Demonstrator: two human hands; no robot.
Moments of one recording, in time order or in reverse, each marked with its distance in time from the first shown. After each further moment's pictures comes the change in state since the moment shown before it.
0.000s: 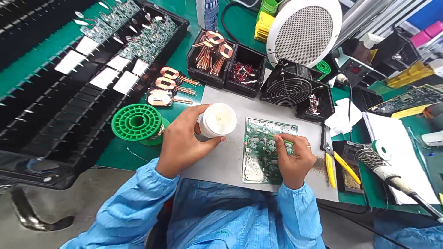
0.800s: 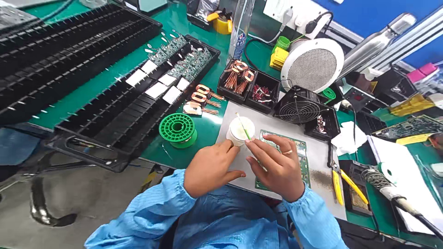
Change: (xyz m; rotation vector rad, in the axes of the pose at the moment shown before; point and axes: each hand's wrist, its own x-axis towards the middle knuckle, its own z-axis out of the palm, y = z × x) left_hand -0.025 0.022 -0.024 0.239 -0.441 0.210; right_hand 0.032 -0.069 0.021 -0.064 -0.309 -0.570
